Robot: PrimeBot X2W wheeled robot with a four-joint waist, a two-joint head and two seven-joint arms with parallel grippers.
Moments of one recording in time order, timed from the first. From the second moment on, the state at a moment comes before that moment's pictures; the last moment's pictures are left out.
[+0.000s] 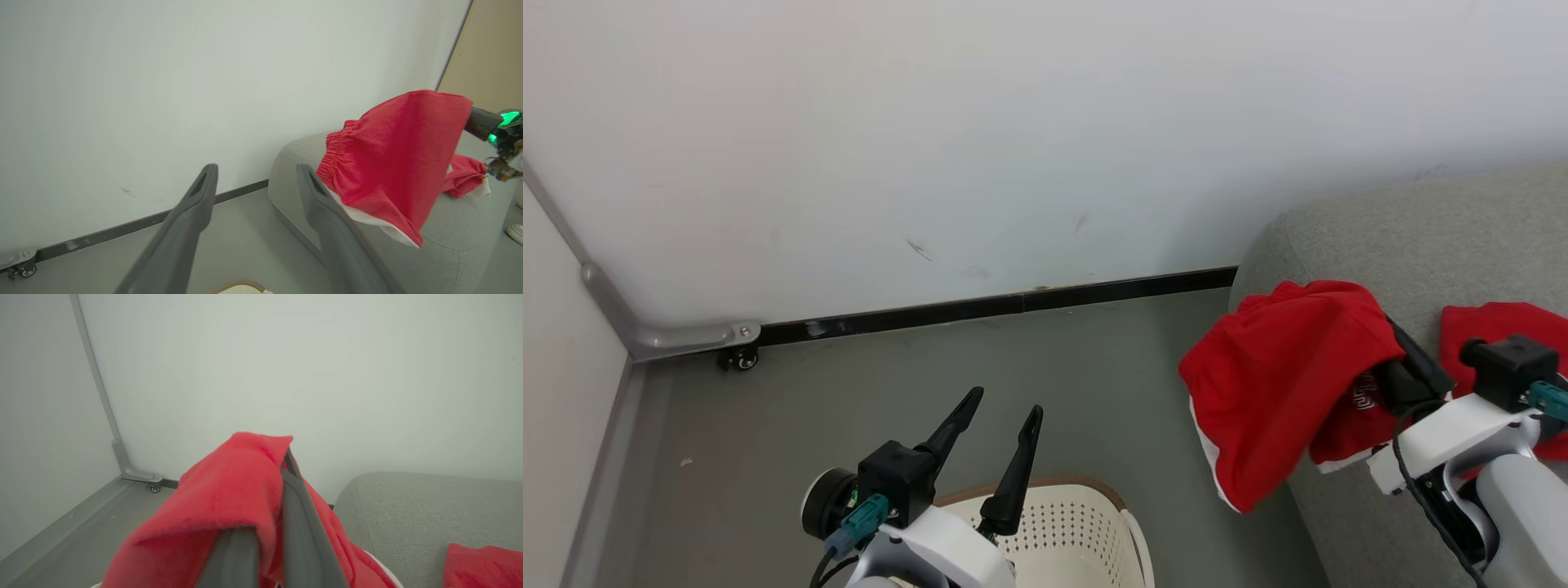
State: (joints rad) left arm -0.20 0.10 -0.50 0.29 -0.35 0.02 -0.19; right arm -0.36 -0.39 0.37 0.54 0.48 0.13 -0.24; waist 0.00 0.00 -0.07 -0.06
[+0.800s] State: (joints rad) left arm -0.18 0.09 -0.51 0.30 -0.36 -0.01 -0.22; right arm -0.10 -0.37 0.02 0.40 0.39 0.13 -0.24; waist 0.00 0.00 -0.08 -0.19
